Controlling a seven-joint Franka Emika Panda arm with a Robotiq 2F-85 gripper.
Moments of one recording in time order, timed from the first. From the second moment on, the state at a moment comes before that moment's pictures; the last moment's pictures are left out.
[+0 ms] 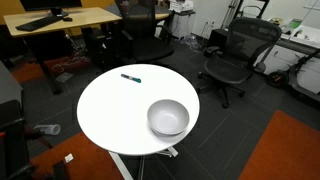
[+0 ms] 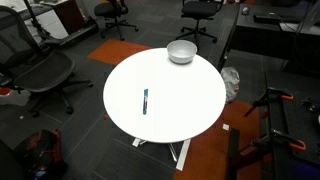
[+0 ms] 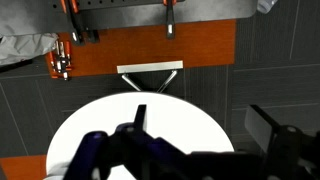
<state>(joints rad) 0.13 -0.87 0.21 -2.80 0.16 1.96 0.28</state>
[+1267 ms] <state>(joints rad) 0.05 -0.66 0.21 -2.70 0.08 2.18 0.28</state>
